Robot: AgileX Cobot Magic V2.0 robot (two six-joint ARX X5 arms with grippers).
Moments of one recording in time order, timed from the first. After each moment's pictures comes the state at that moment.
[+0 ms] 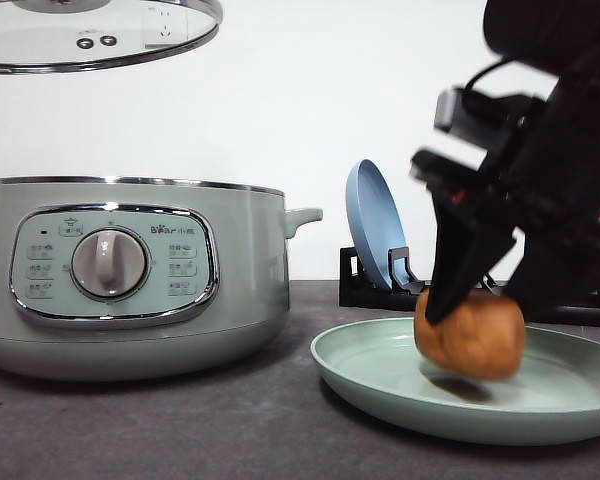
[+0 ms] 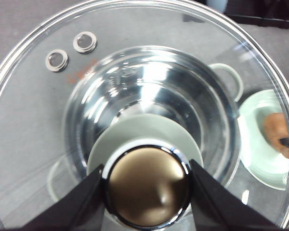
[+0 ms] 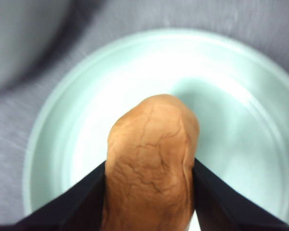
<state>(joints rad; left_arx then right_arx) -0.30 1.41 1.80 -1.29 0.13 0.05 0.55 1.34 0.68 -0.30 -0.16 0.37</state>
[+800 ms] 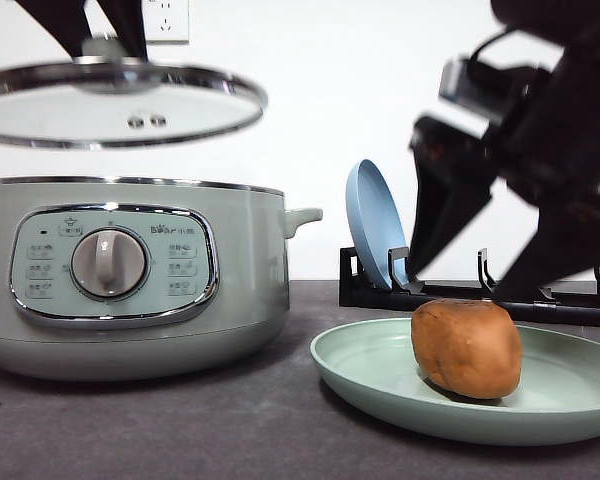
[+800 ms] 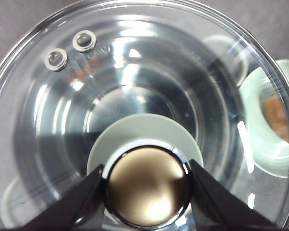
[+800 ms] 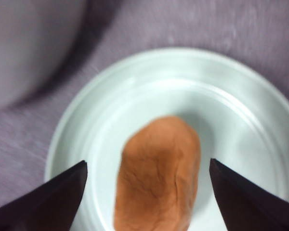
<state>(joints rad) -0.38 1.62 1.80 -1.28 0.13 0.05 0.55 1.22 0.70 -0.31 -0.15 0.37</state>
